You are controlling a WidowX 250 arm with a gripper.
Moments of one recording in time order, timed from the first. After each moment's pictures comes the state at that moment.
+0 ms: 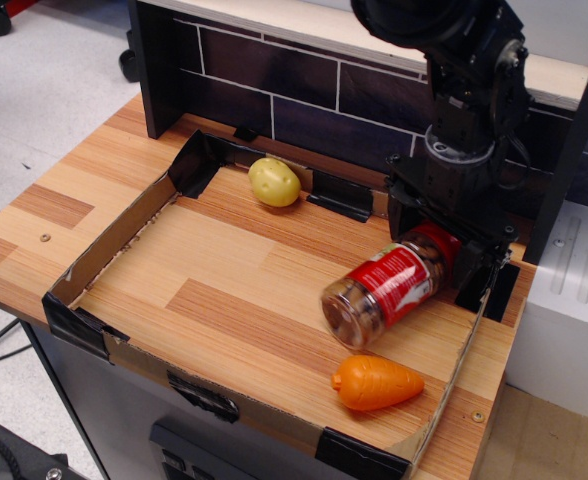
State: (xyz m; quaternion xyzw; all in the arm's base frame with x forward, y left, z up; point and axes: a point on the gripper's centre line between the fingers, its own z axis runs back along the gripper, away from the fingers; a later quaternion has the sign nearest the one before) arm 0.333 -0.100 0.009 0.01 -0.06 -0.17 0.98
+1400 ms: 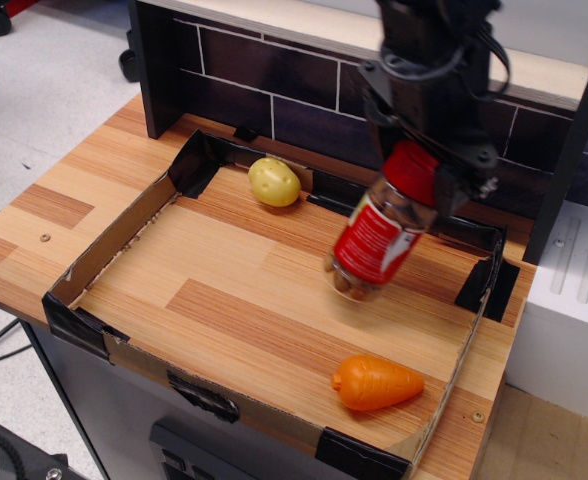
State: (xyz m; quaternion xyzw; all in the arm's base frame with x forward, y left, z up) arm 0.316 -0.070 0.097 0.00 -0.20 -0.21 0.96
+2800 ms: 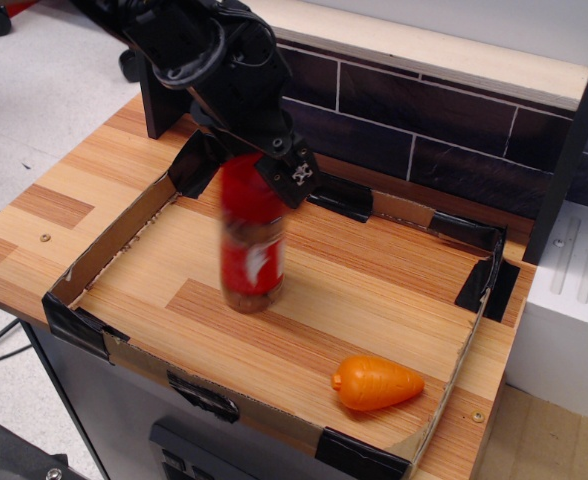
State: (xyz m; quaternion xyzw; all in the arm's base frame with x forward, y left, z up) arm 0.274 0.008 0.094 -0.05 -0.23 -0.19 0.95
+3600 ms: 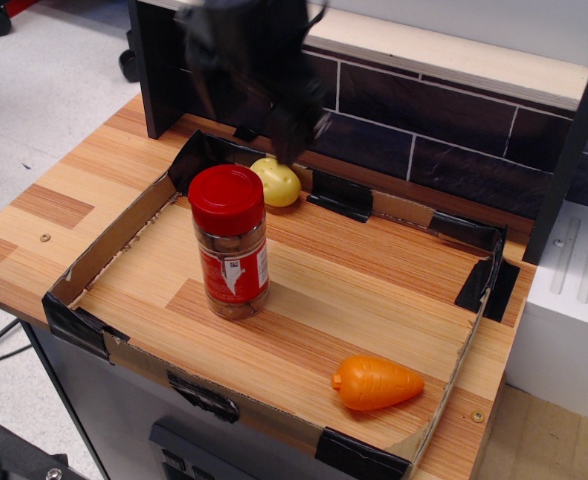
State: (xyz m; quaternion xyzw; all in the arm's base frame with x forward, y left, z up) arm 0.279 0.006 0.135 0.06 -0.13 -0.11 0.98
